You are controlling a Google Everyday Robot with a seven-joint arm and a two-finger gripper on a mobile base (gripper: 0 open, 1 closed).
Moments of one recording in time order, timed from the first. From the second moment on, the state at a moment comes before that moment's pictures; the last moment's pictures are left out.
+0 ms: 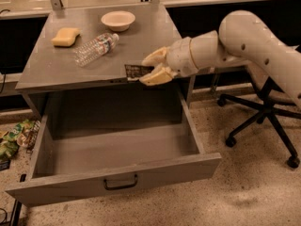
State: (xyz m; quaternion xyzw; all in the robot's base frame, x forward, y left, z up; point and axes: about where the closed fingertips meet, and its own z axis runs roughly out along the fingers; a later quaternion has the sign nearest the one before) arm 0.624 0.002 0.874 -0.64 0.58 0.21 0.47
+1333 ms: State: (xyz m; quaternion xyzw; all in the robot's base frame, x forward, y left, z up) arm 0.798 -0.007 0.902 -0.56 0.64 0.15 0.51
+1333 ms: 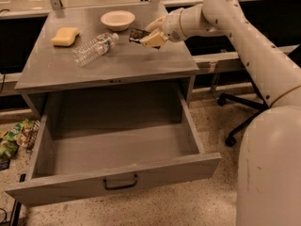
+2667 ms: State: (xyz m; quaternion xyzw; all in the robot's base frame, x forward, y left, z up) arm 0.823 0.004 0.889 -0.51 0.68 0.11 0.52
